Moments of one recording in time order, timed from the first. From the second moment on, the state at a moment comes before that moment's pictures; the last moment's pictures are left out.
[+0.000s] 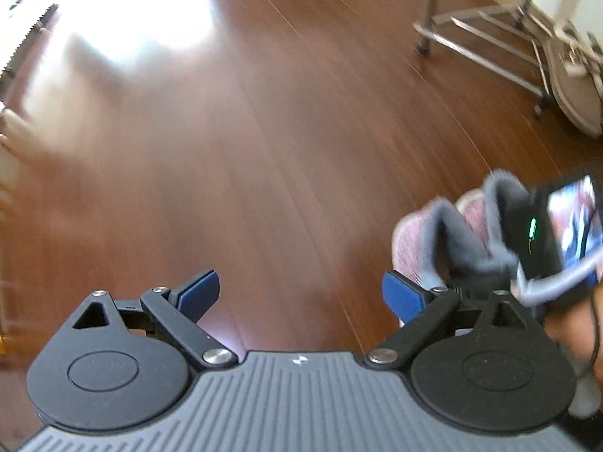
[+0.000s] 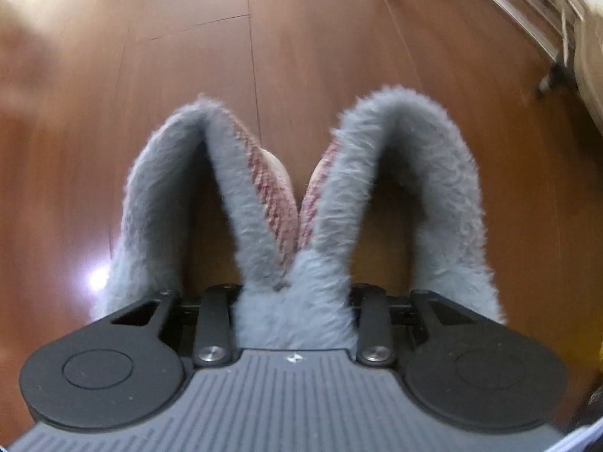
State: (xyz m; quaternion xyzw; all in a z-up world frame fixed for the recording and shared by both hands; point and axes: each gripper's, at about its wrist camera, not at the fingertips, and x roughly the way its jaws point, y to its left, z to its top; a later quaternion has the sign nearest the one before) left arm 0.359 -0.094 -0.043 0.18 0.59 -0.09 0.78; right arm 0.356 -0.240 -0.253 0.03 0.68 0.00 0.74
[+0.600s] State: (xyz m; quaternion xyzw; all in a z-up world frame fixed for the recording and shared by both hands) left arm 0.441 -0.196 0.003 0.16 0.52 -0.15 0.82; right arm 0.542 -0.438 -0.112 0.19 0.52 -0.14 0.82
